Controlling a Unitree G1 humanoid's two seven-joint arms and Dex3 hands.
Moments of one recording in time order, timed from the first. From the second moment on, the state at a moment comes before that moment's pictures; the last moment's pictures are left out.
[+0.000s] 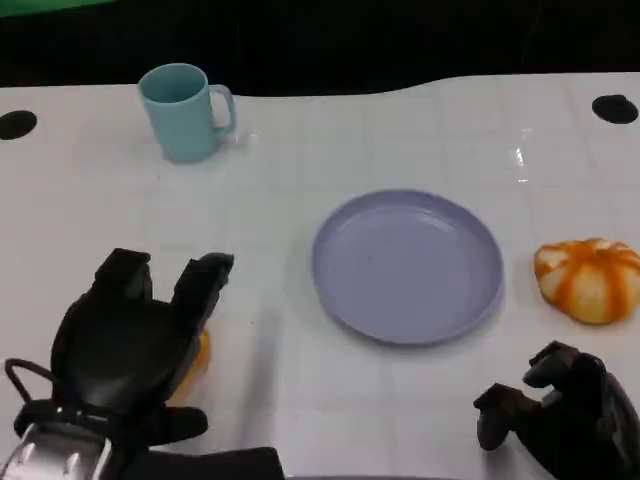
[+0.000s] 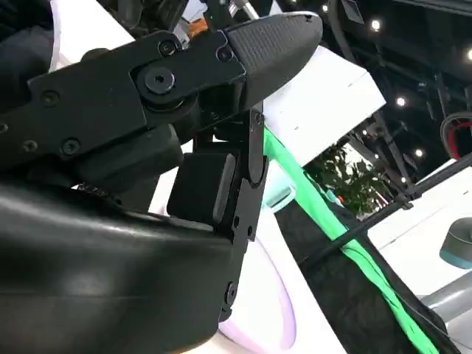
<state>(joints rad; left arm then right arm) 0.10 0.28 -0.17 -0.37 1.27 0.05 -0.21 0.04 0.10 -0.24 0.26 0.63 0.11 0.67</state>
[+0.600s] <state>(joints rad) -0.05 0.29 -0.27 -0.13 1.34 0.23 -0.31 0.06 0.10 -0.24 0.23 0.63 0.11 0.67</state>
